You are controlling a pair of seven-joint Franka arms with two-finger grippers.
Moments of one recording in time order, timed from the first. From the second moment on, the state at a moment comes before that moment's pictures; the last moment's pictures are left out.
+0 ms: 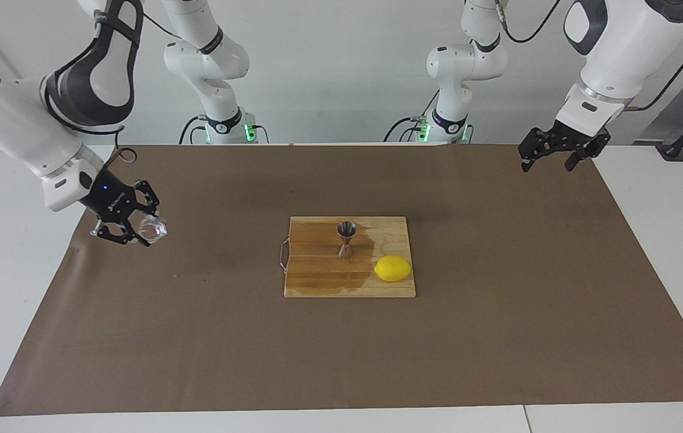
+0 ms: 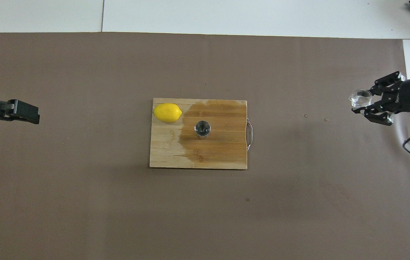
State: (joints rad) left arm -0.02 0.00 -0.05 -1.60 0.01 1.57 -0.01; right arm -0.13 0.14 -0.11 -1.80 0.49 1.93 -1.53
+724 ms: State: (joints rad) left arm -0.02 0.00 -0.05 -1.60 0.01 1.57 -0.01; right arm -0.29 0.33 -0.11 -1.87 0.92 1.89 -2.03
